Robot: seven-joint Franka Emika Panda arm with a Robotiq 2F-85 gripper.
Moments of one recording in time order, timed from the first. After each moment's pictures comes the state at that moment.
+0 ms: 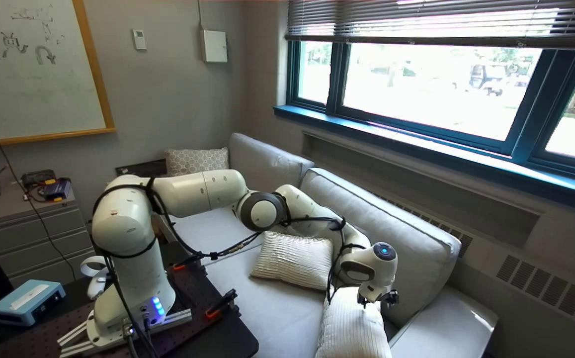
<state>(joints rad) -0.32 1.48 -0.46 -0.92 0.90 2.44 1.39</state>
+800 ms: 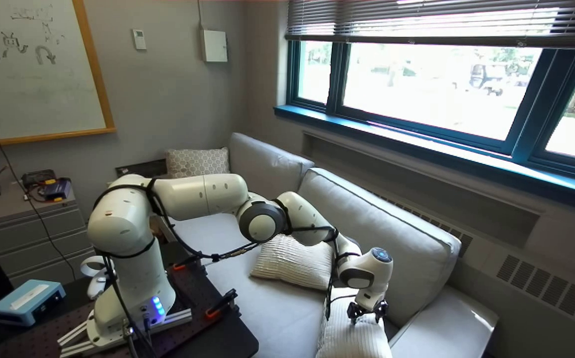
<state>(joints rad) -0.42 1.49 -0.28 -0.92 0.41 2.40 1.45</state>
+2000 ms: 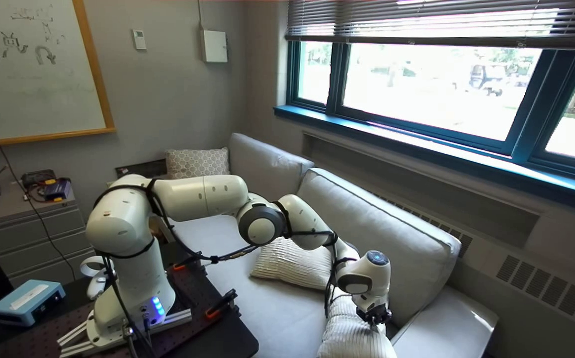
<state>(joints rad) -0.44 1.49 -0.25 -0.95 0.37 2.57 1.76</state>
